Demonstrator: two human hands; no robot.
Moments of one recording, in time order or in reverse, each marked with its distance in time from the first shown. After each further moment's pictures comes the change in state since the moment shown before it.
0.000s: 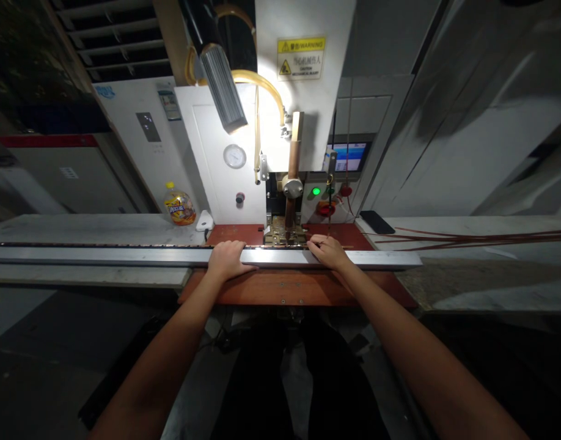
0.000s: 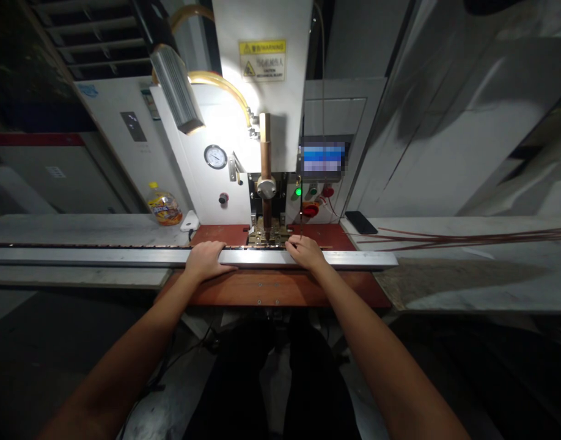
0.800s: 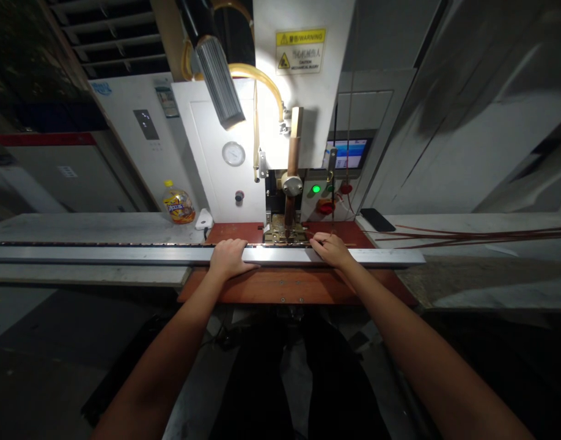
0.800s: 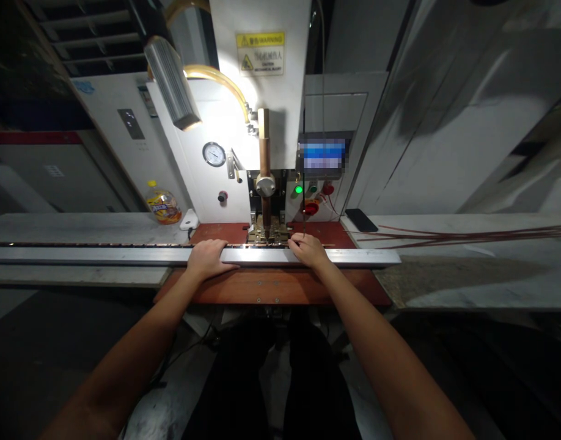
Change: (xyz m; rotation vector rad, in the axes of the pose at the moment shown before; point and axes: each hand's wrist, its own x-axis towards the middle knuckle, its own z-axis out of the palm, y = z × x) left_hand 0.002 0.008 -0.003 0.014 -0.018 -0.007; right_hand -0.003 0.011 0.000 0.004 0.040 -0.037
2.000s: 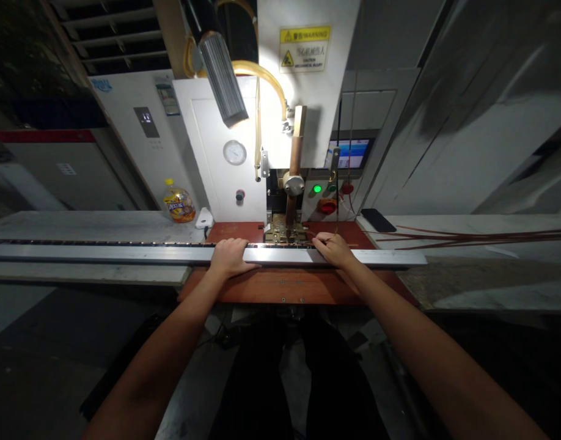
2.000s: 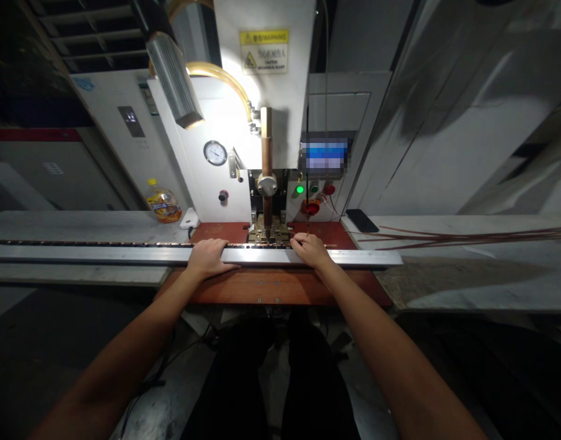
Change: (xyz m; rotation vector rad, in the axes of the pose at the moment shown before) left_hand 0.001 0.000 -0.003 -0.067 0.001 0.005; right_hand 0.000 -0.003 -0.007 0.072 -0.002 0.048
